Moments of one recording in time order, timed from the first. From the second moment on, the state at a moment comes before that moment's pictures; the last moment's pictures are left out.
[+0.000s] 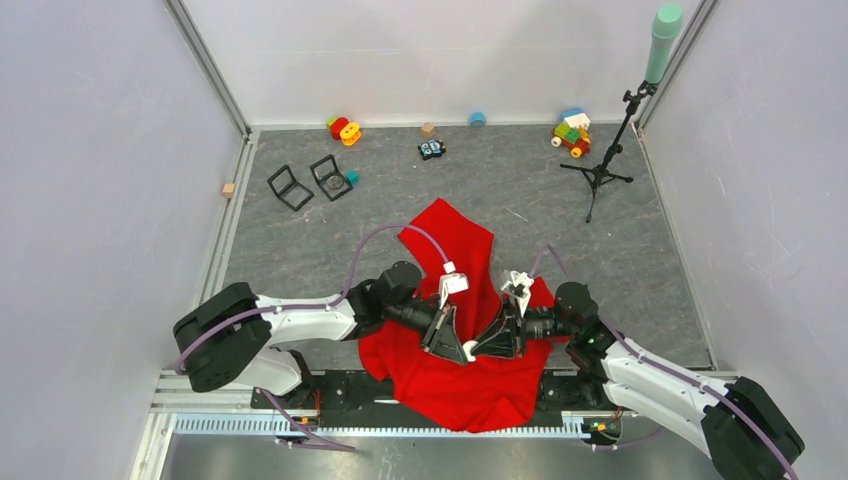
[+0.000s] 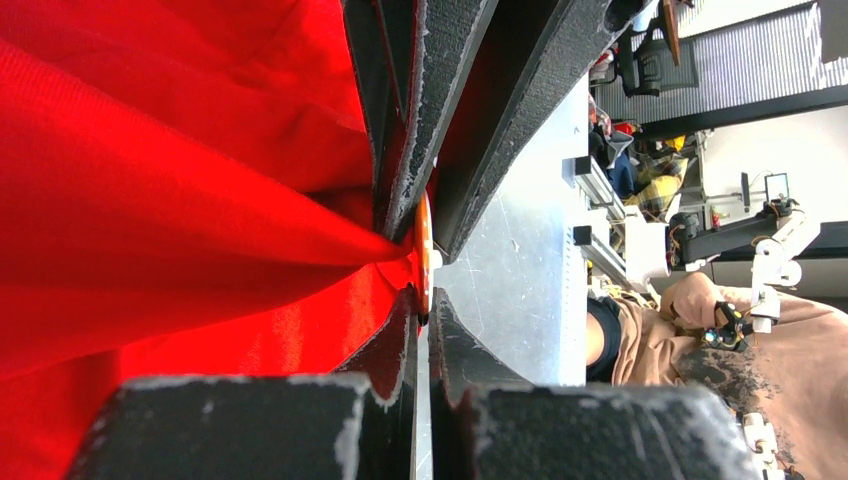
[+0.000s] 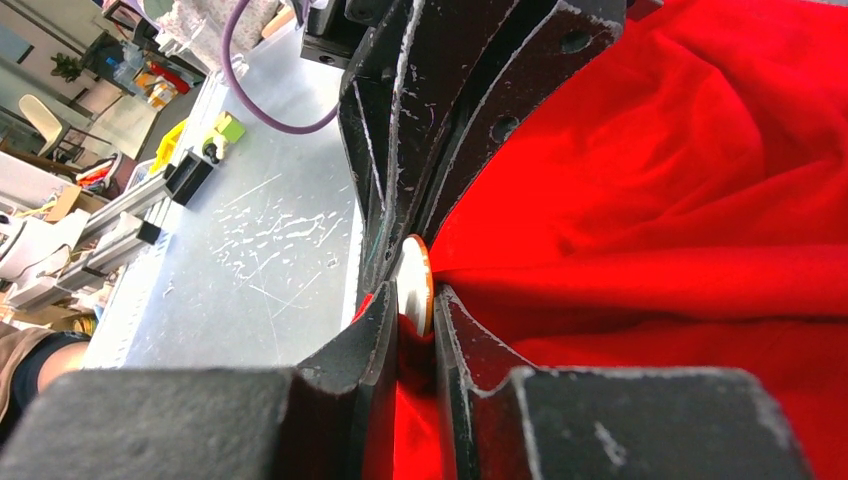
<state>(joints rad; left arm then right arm) -1.01 1.39 0.52 0.41 0.84 -0.66 0.68 0.78 0.07 0.56 -0.95 0.43</state>
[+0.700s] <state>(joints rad) -1.02 1.41 0.53 0.36 0.82 -0.65 0.70 0.86 0.10 0.49 -0.92 0.38</state>
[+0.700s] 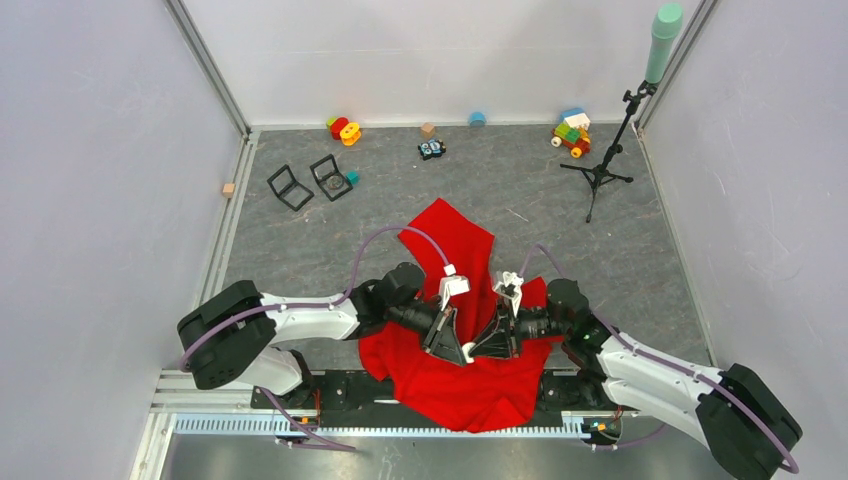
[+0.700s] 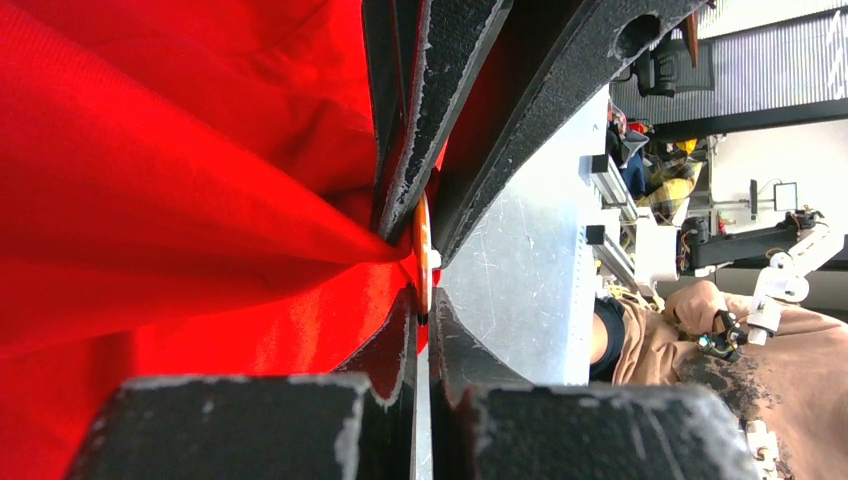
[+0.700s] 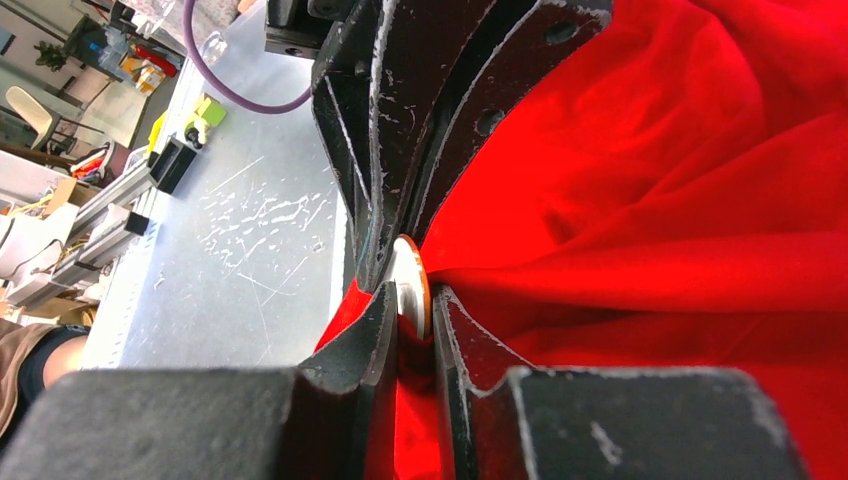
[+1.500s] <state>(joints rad) -1.02 1.45 0.54 0.34 0.80 -0.65 0.73 0.90 0.12 0.41 -0.89 0.33</state>
